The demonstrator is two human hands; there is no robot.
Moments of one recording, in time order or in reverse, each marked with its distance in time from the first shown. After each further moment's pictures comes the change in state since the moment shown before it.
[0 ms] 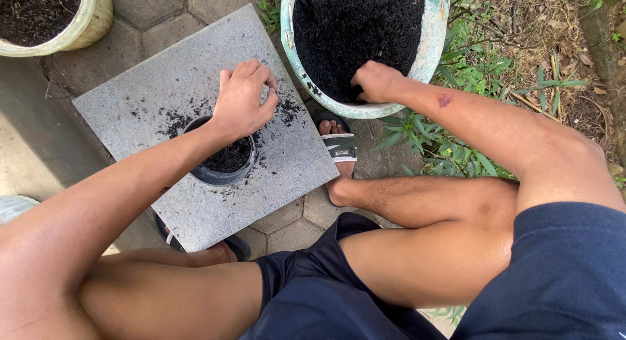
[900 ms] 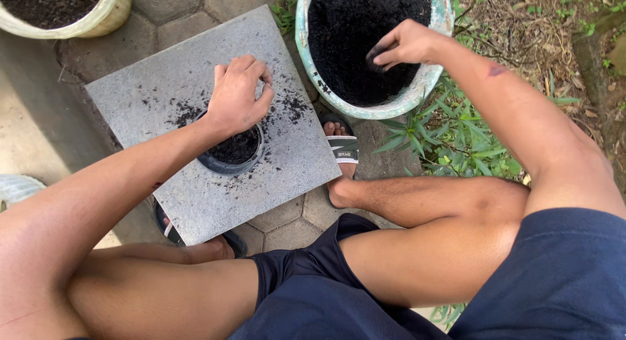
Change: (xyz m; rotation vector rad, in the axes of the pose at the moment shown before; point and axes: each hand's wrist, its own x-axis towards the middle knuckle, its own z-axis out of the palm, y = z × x) left_hand -0.018 0.002 -0.029 0.017 0.050 -0.033; right_hand -0.047 -0.048 -0.147 0.791 -0.102 0.411
